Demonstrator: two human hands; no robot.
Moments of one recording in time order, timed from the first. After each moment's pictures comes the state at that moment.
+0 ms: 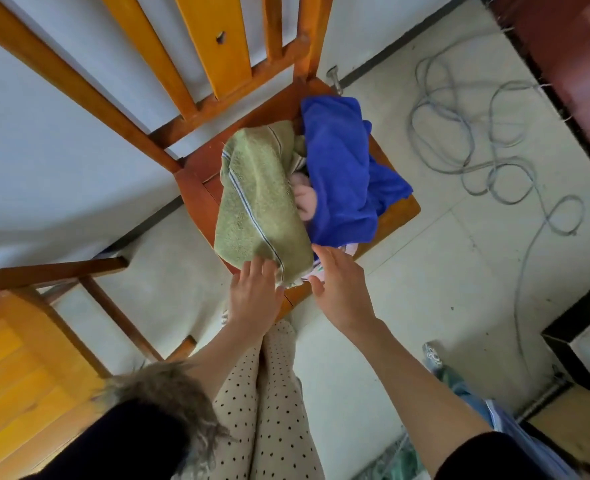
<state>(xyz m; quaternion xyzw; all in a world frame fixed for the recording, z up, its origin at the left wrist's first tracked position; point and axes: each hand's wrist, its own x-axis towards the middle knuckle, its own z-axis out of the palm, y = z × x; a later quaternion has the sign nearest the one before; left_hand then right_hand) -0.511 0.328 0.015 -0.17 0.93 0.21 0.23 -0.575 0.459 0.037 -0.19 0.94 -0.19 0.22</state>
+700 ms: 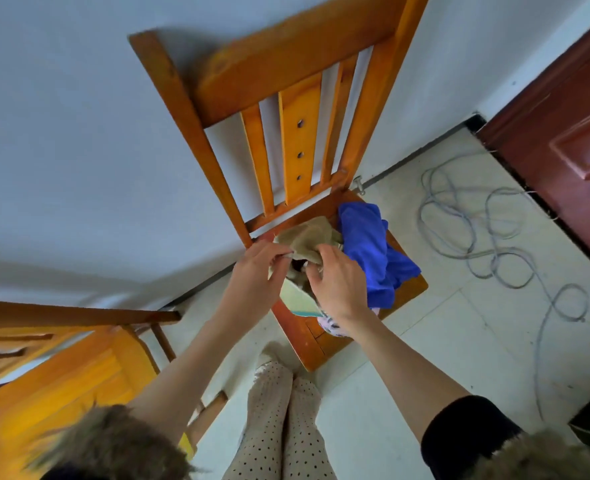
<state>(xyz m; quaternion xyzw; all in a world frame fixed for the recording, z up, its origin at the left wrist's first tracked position) -0.549 0.215 0.234 -0.18 0.90 0.39 -0.04 -0.619 0.339 0.197 -0.24 0.94 -0.22 0.08</state>
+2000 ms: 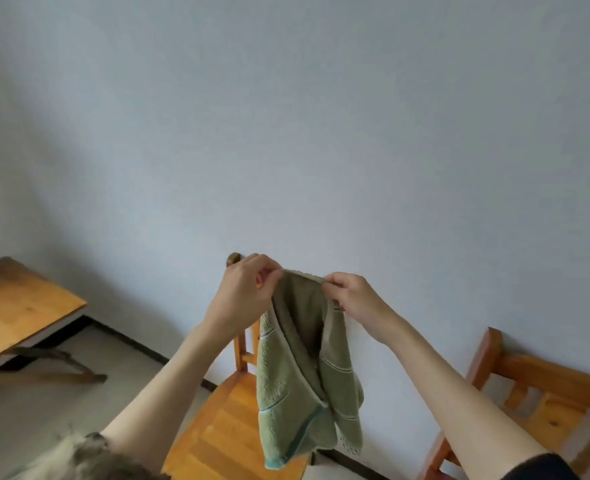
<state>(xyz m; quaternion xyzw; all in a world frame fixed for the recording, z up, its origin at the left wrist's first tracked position) -0.188 0.197 0.595 -0.49 0.75 0.12 -0.42 -0.378 0.204 0.588 -0.62 0.55 -0.38 0.41</state>
